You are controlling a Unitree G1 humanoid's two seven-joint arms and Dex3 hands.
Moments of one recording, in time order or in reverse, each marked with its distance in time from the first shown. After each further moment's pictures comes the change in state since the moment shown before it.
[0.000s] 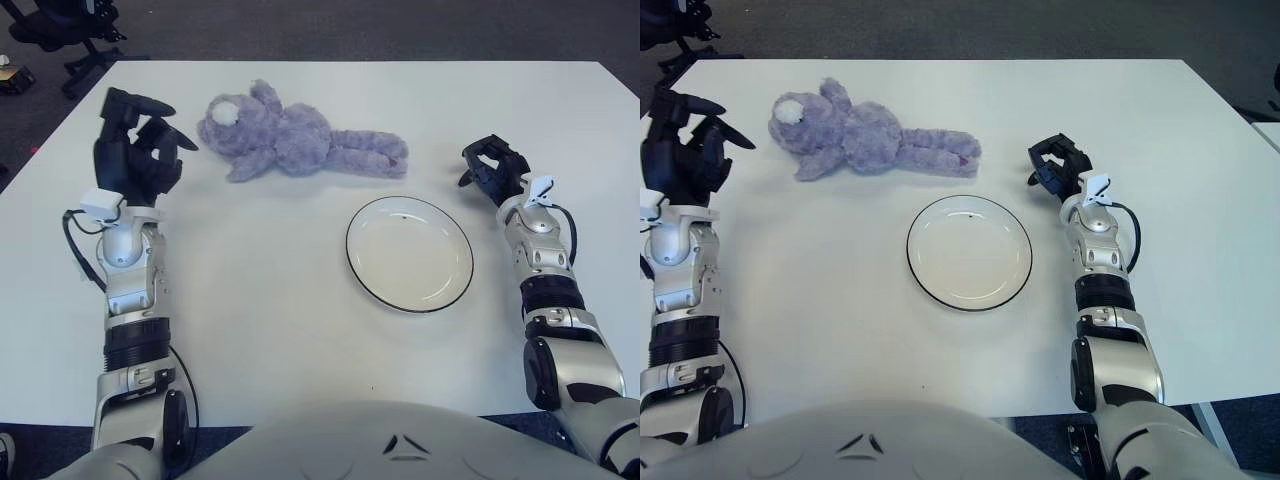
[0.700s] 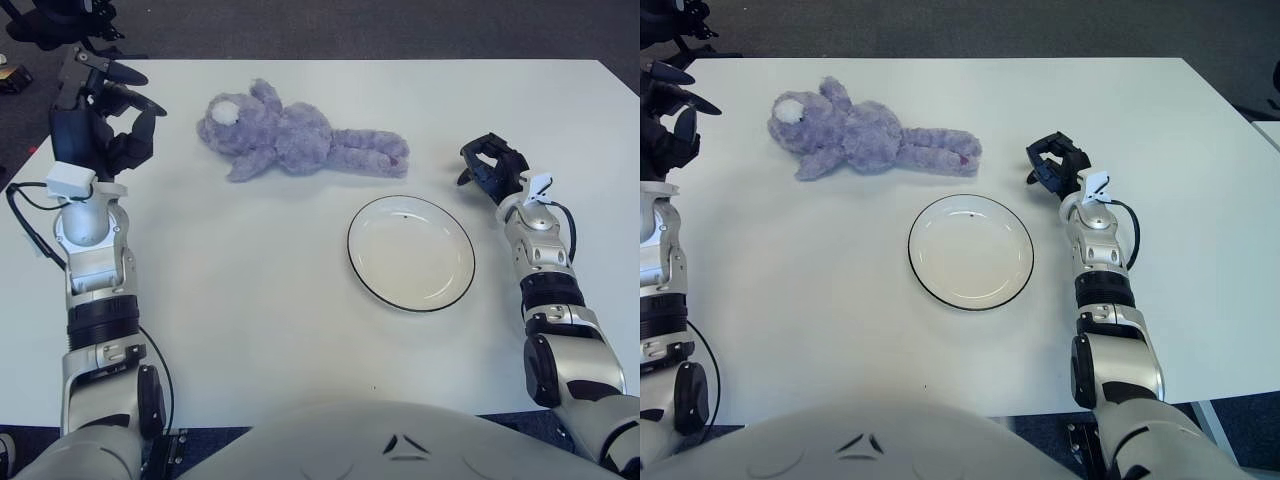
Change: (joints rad) left arm -0.104 0.096 0.009 0.097 0.251 -0.161 0.135; right arm -0.013 -0.002 0.002 0.008 0.001 -0.003 0.020
